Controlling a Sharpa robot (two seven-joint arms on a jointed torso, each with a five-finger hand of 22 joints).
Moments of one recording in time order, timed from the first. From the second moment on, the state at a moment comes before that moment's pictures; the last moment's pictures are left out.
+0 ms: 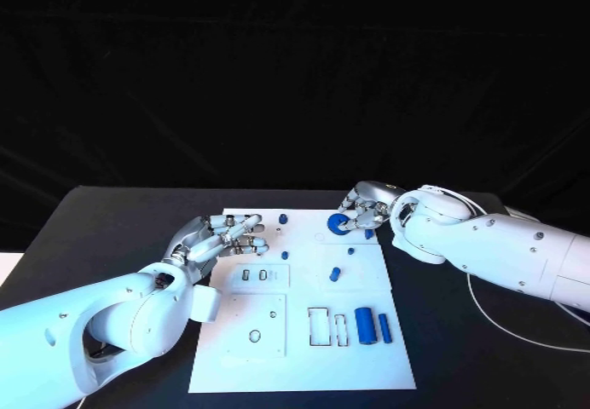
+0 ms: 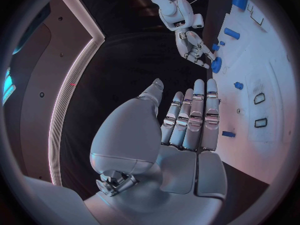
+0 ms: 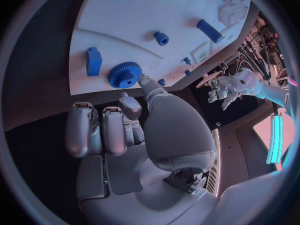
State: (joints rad) left arm 1.14 -0.94 0.00 1.78 -0.04 -0.45 0.39; left_hand 1.35 -0.01 0.12 0.11 0.06 0.93 0.24 0.08 0.07 1.00 0.19 0.09 0.07 1.10 0.13 0.19 0.20 0.16 1.02 0.23 0.17 0.07; right arm 1.28 -0.75 0.00 1.33 -1.42 -0.22 -0.21; right_hand 1.26 -0.08 0.14 0.02 0.26 0.94 0.15 0.07 0.09 1.32 0.05 1.10 1.08 1.46 -0.03 1.39 1.26 0.08 1.38 0.08 1.41 1.20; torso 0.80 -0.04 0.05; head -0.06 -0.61
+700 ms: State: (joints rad) left arm 1.14 -0.94 0.00 1.78 -0.04 -0.45 0.39; left_hand 1.35 -0.01 0.12 0.11 0.06 0.93 0.24 0.08 0.07 1.00 0.19 0.09 0.07 1.10 0.13 0.19 0.20 0.16 1.02 0.23 0.16 0.07; right arm 1.28 -0.71 0.00 1.30 -1.45 -0.18 -0.24; right_hand 1.28 -0.06 0.15 0.02 0.27 0.96 0.14 0.08 0.09 1.34 0.05 1.15 1.14 1.46 -0.03 1.41 1.28 0.08 1.38 0.08 1.42 1.21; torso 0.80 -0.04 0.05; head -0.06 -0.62
